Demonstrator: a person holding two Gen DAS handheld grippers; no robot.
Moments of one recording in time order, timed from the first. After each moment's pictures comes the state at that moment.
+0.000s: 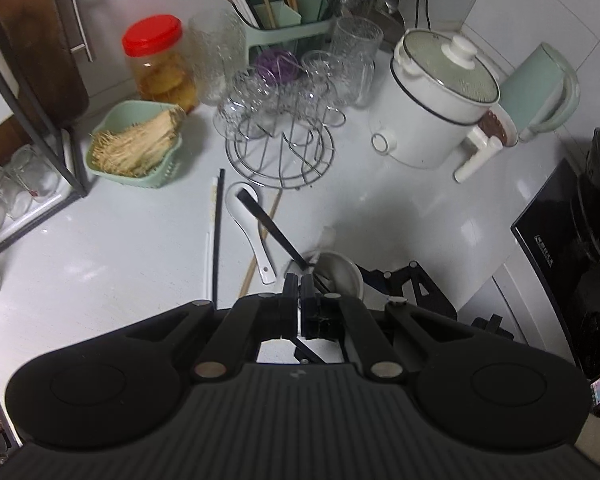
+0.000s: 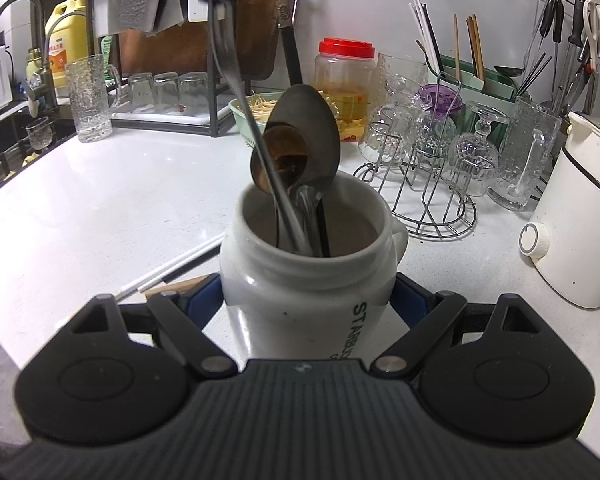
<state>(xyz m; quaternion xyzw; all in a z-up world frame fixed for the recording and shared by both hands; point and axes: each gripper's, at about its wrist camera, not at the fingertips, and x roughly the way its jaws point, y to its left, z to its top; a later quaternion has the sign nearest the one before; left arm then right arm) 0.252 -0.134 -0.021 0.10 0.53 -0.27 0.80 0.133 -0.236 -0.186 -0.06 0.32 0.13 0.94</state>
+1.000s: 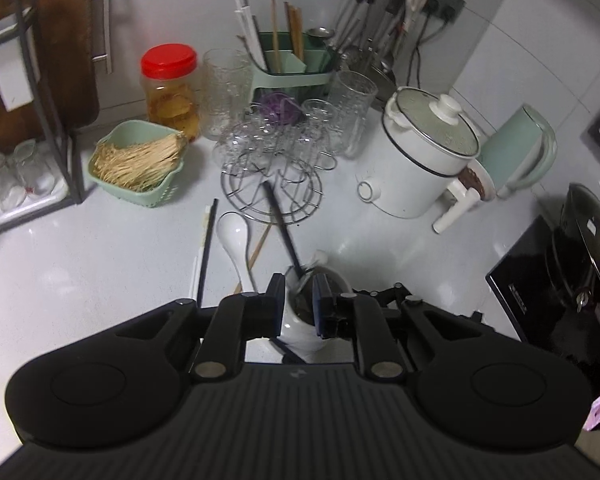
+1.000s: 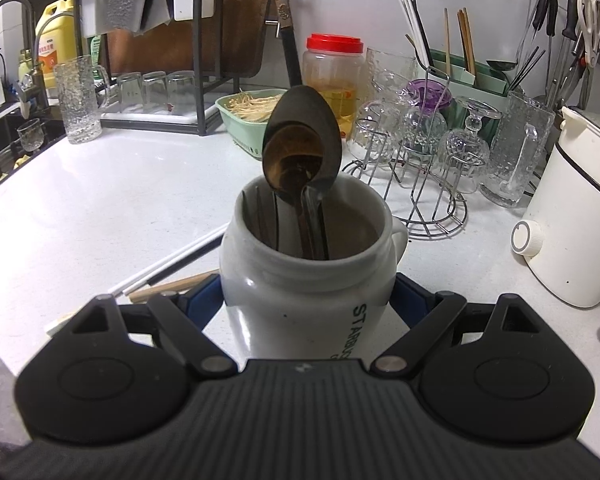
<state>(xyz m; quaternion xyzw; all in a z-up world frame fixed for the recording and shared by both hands) 0.225 -0.091 -0.018 0.00 0.46 -0.28 0.84 0.140 -0.241 -0.185 -0.06 0.33 0.12 0.94</state>
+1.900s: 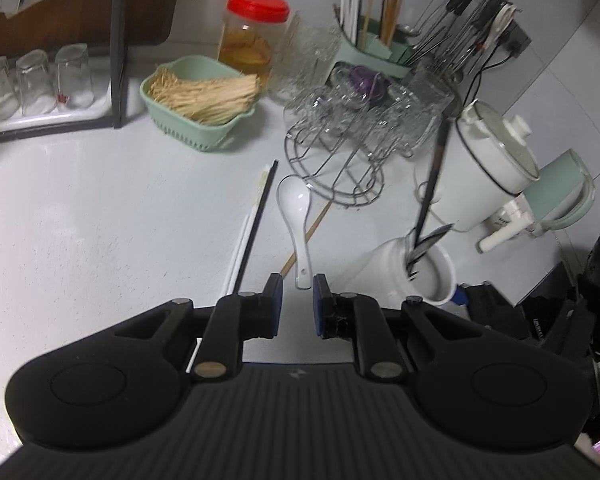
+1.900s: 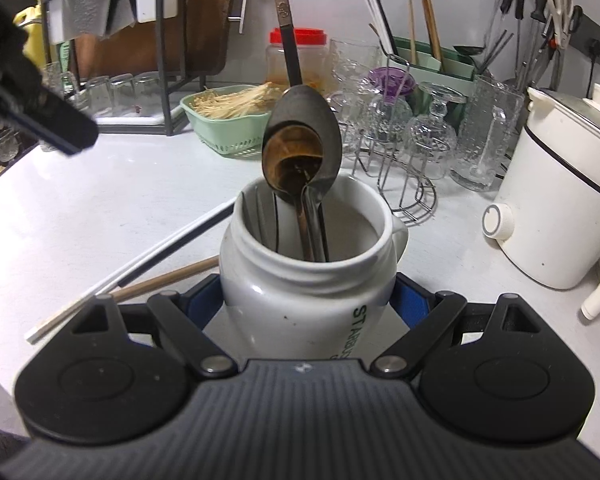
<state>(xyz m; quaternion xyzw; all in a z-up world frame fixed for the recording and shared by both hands) 0.244 -0.032 -0.107 -0.08 0.48 -0.23 0.84 0.143 -0.252 -0.184 -0.05 0.34 0.07 0.94</state>
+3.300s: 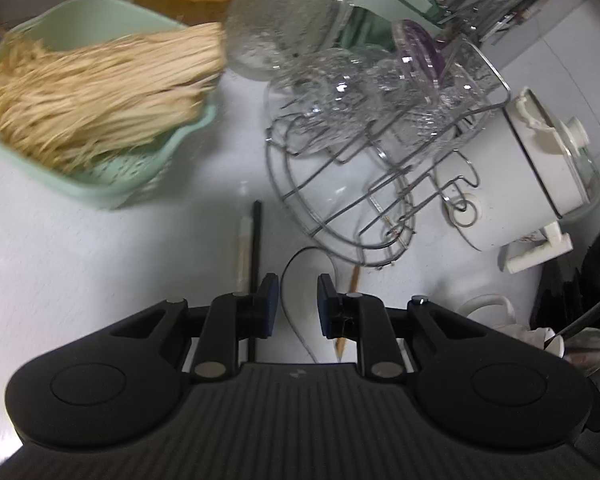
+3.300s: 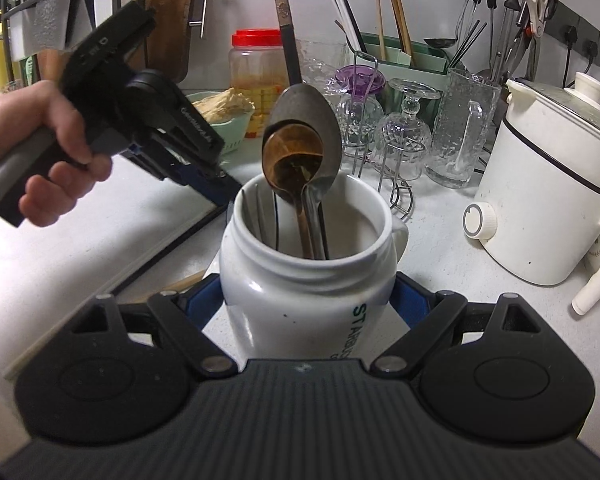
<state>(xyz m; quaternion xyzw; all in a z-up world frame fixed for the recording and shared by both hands) 0.433 -0.106 -0.227 -0.09 0.52 -0.35 0.77 0.159 -0.255 -0.187 -0.03 0.34 0.03 0.94</state>
